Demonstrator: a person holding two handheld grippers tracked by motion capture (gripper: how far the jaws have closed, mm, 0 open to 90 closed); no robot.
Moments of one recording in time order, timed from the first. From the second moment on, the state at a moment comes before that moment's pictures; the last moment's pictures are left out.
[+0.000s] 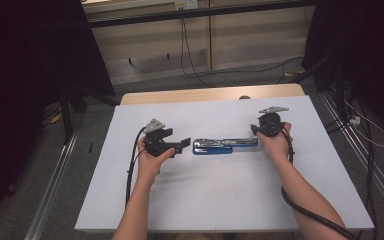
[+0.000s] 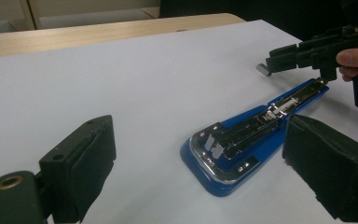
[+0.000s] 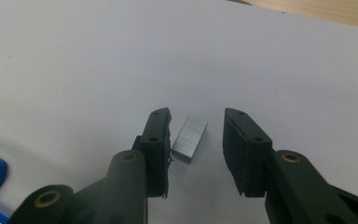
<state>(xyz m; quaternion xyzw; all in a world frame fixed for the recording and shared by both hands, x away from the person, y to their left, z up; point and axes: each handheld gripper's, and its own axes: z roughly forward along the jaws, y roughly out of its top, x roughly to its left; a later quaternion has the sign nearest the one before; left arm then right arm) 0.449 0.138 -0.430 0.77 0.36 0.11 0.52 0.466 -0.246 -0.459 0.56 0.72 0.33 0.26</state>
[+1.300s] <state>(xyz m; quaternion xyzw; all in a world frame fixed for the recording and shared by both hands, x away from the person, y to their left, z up) 0.445 0.150 -0.424 0.77 0.36 0.11 0.51 0.460 -0.247 -0.446 0.50 0.76 0.37 0.20</state>
